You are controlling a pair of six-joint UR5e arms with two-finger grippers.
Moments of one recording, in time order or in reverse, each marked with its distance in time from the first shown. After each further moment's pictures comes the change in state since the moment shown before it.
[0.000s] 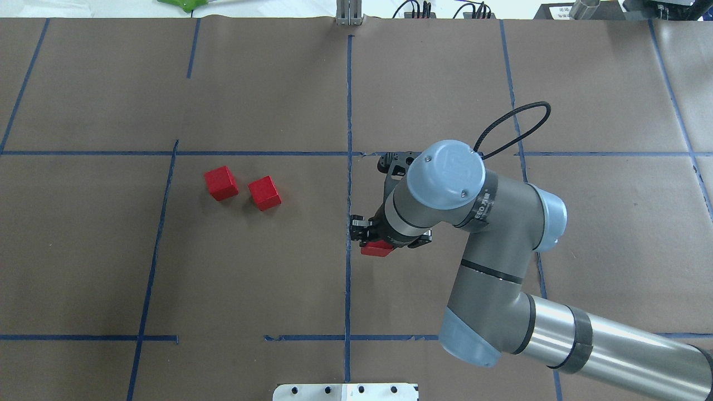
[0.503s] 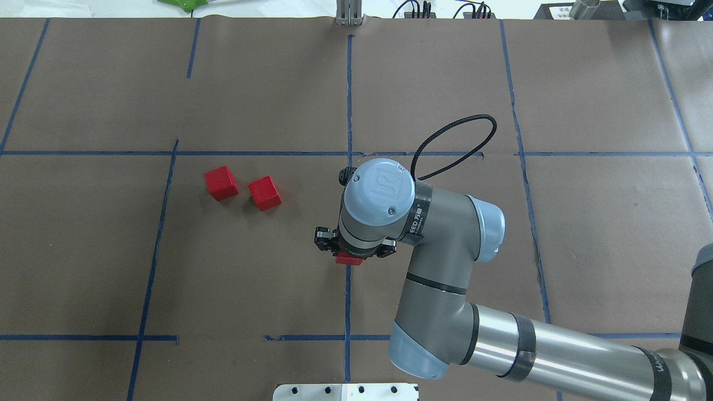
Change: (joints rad) left arm 0.000 0.003 -0.005 0.000 0.000 -0.001; right arm -0.041 0.096 -0.118 -0.021 -0.064 0.012
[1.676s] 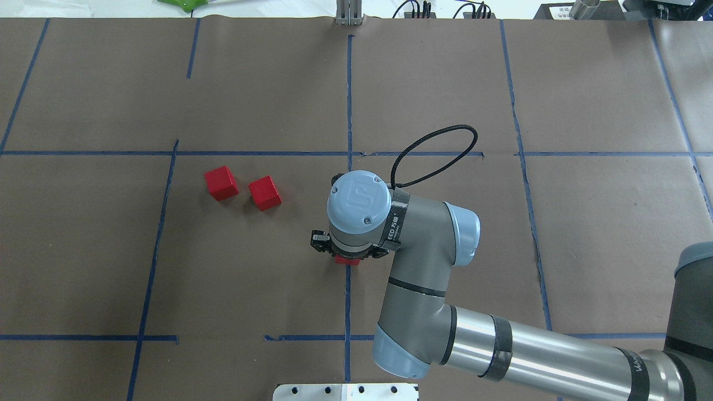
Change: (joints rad) left arm 0.000 0.003 -0.003 0.000 0.000 0.000; right arm -0.013 0.025 -0.076 -0.002 -0.025 0.003
